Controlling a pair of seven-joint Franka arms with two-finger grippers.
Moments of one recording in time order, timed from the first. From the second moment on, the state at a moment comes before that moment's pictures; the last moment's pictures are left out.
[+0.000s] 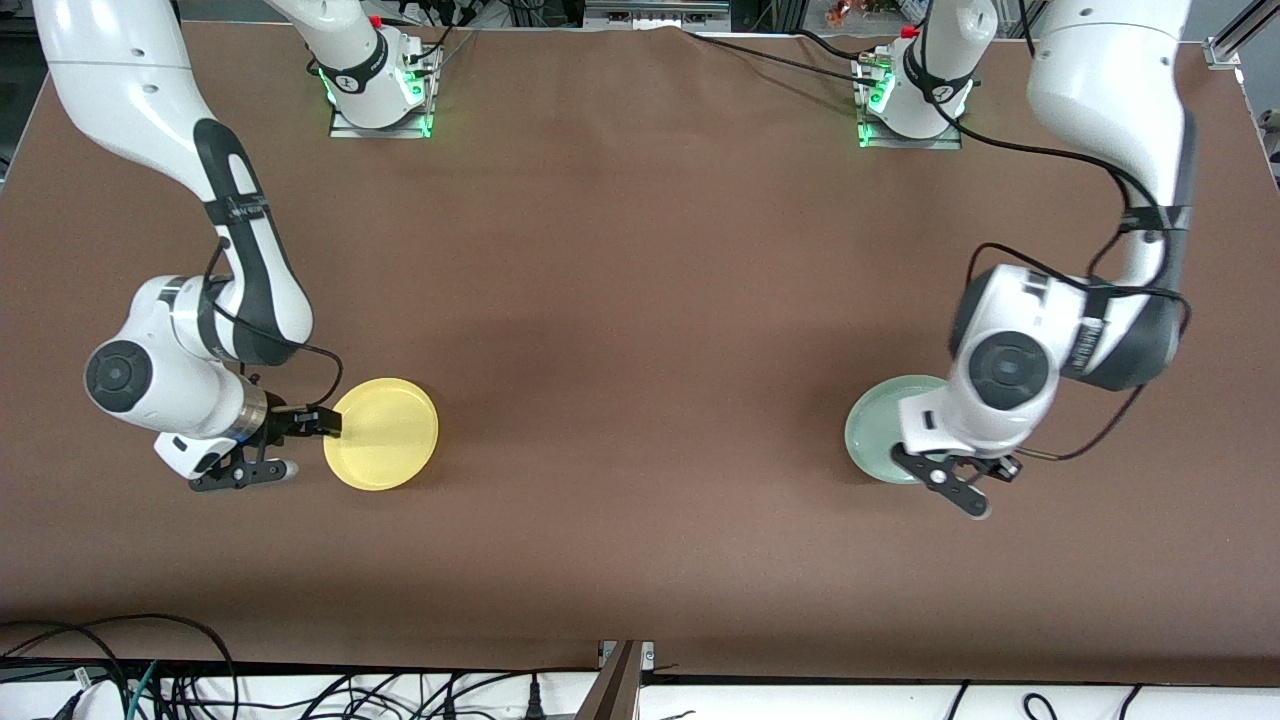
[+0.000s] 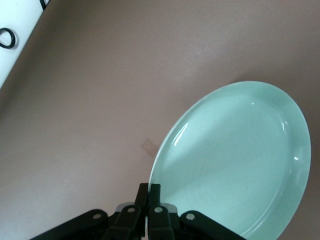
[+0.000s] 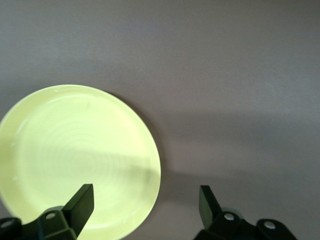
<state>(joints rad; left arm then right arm) -0.22 0.63 -0.05 -1.43 0.46 1.98 0.25 0.09 0.66 -0.07 -1.62 0.08 2.27 -0.17</state>
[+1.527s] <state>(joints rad) -0.92 0.83 -0.03 -1.33 0.94 1.41 -0.76 0.07 0.70 -0.07 -1.69 0.09 2.44 -0.21</state>
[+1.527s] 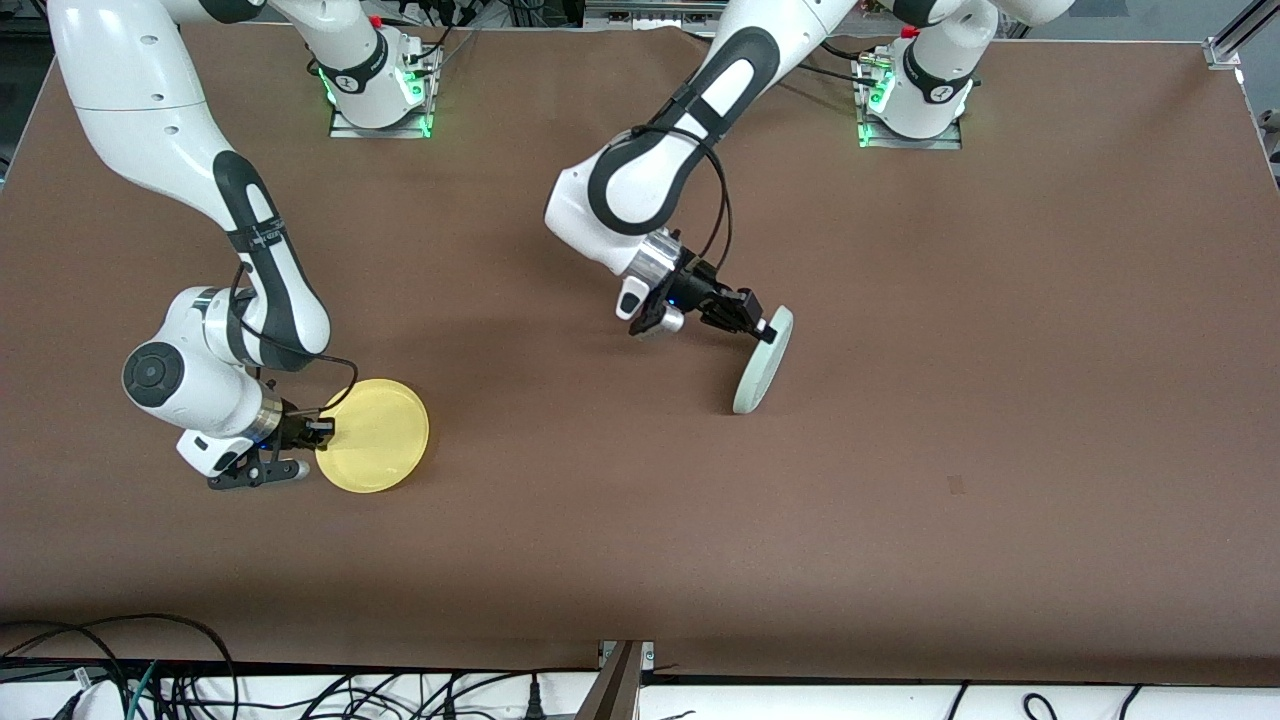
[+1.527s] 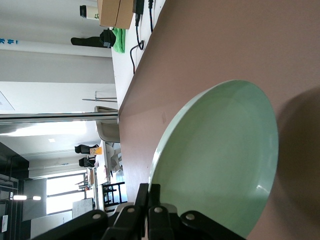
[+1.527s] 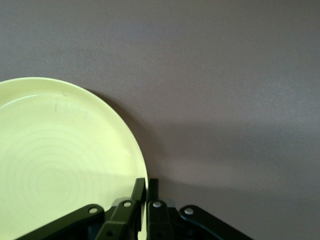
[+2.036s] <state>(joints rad) -0.91 0.83 -0.04 -1.24 0.48 1.65 -0.78 0.07 0.67 -0.07 -1.63 0.09 2.33 -0.22</state>
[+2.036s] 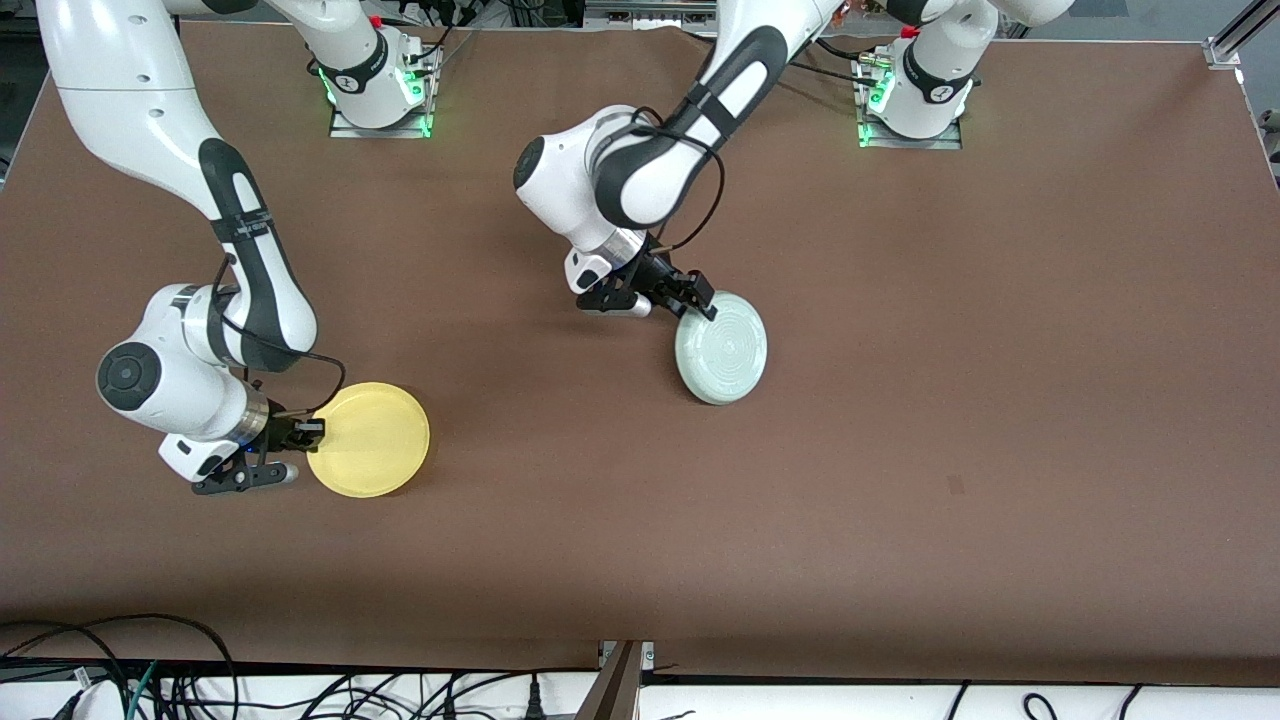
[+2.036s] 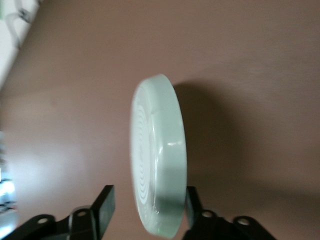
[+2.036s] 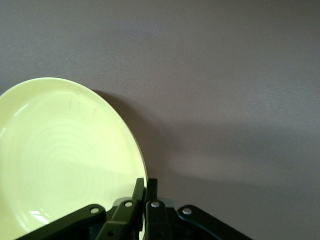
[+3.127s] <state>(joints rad) -0.26 0.60 -0.03 -1.08 0.16 1.53 -0.20 0.29 0.65 0.06 -1.52 0.30 2.23 0.11</state>
